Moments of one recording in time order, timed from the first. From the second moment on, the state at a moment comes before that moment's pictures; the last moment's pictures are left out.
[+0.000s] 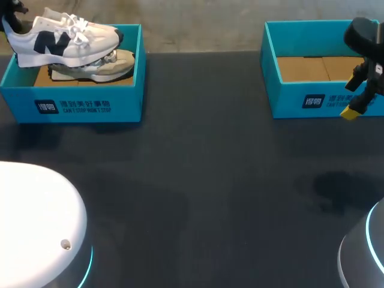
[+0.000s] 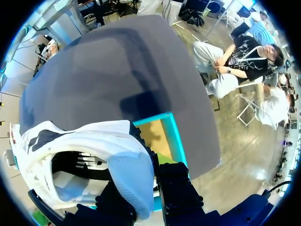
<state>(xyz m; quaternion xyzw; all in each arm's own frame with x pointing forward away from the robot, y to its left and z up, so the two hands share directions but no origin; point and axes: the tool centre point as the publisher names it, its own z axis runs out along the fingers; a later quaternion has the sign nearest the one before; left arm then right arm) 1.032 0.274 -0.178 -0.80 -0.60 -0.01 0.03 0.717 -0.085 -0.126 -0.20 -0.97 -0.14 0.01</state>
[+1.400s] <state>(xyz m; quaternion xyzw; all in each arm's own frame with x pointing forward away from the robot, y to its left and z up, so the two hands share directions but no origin) 0.875 0.126 -0.177 -0.72 -0.69 0.02 0.08 0.717 -0.085 -0.126 -0.20 -0.97 -0.14 0.01</state>
